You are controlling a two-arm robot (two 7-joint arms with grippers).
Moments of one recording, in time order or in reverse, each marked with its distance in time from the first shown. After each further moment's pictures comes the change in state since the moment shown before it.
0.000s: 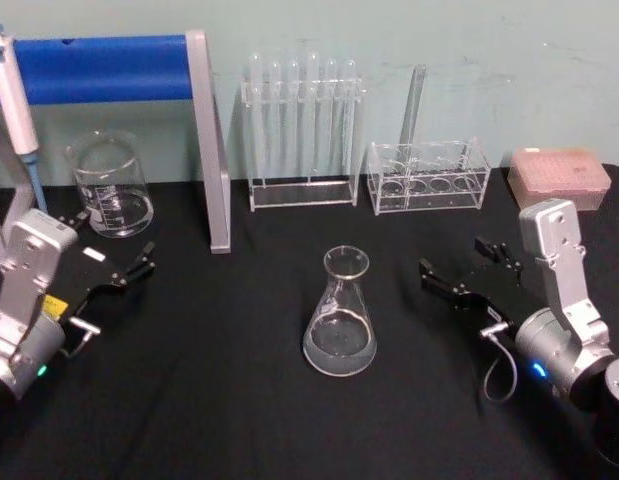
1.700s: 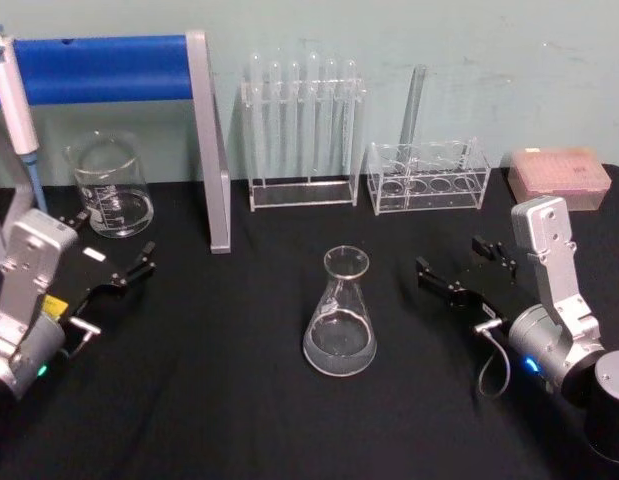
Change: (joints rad) left arm 0.000 0.000 0.000 0.000 0.000 0.000 0.000; right arm 0.024 -0.027 0.005 0.036 -0.016 0.008 -0.001
